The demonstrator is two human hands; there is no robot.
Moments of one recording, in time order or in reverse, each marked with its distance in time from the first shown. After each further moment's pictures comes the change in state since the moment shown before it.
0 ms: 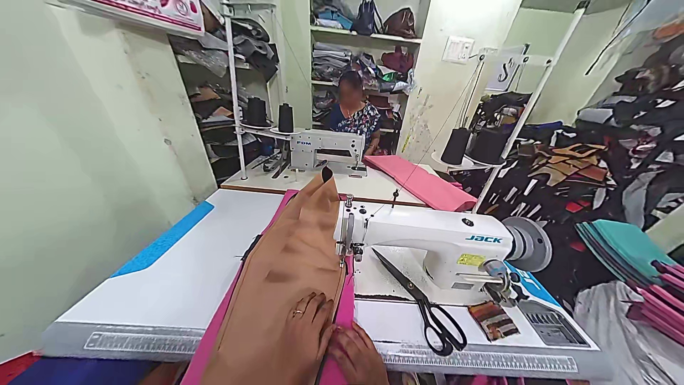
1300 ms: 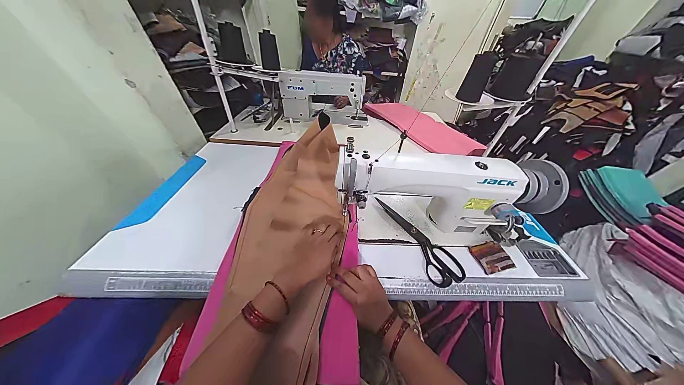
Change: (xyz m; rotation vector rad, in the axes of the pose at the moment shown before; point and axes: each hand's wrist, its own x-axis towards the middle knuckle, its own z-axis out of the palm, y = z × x) left_hand 0.066 -0.015 -0.021 0.051 -0.563 0.108; right_hand 0.022 -0.004 -0.007 0.016 -0.081 0.059
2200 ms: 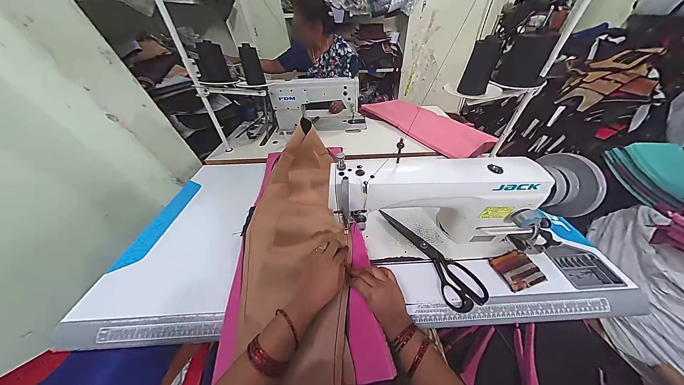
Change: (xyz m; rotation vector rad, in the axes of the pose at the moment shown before) left_hand 0.027 0.009 0.006 -0.032 0.182 -0.083; right_hand 0.023 0.032 0.005 -0.078 -0.022 0.297
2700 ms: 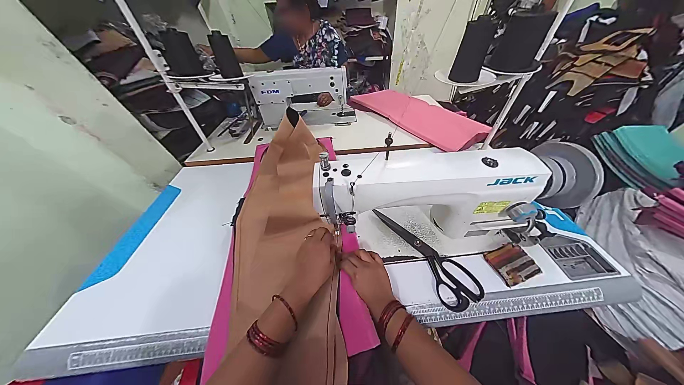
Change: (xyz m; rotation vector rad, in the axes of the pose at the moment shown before) left_hand 0.040 -0.003 -0.010 -0.062 -0.130 -0.162; right_hand 0.034 0.011 0.013 0.025 -0.100 0.090
